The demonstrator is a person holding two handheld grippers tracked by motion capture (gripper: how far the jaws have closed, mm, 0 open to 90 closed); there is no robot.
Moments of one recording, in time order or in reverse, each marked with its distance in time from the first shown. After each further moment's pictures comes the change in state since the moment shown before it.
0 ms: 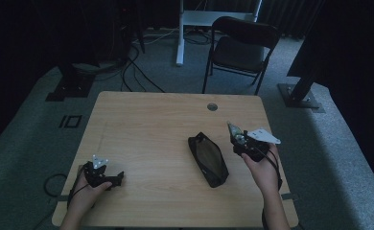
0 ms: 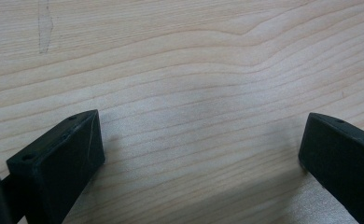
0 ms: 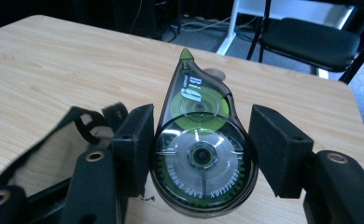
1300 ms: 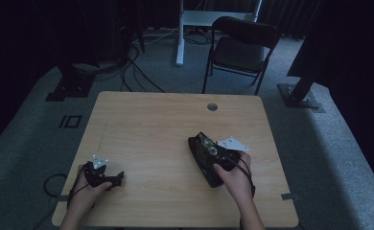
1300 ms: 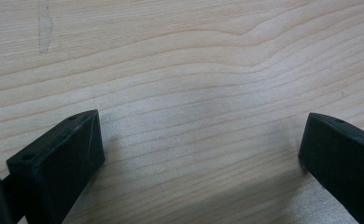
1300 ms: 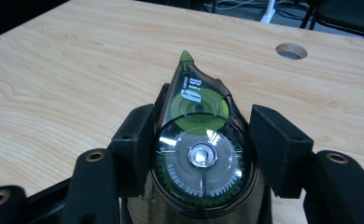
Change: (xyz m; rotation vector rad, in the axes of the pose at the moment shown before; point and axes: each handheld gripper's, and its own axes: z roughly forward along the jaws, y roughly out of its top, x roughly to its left) left arm 0.000 0.000 0.000 -0.001 0.000 0.000; right arm 0.083 -0.013 0.020 0.084 0.106 0.025
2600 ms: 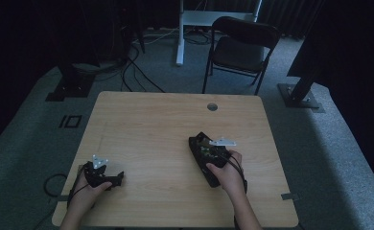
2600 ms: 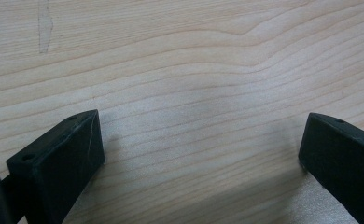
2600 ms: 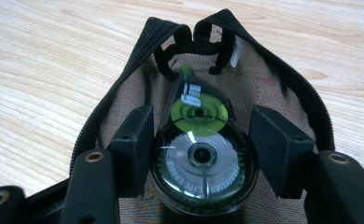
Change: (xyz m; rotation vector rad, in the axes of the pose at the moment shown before) left arm 0.000 0.000 0.000 0.000 0.000 0.000; right arm -0.001 -0.015 0.044 0.200 -0.030 0.050
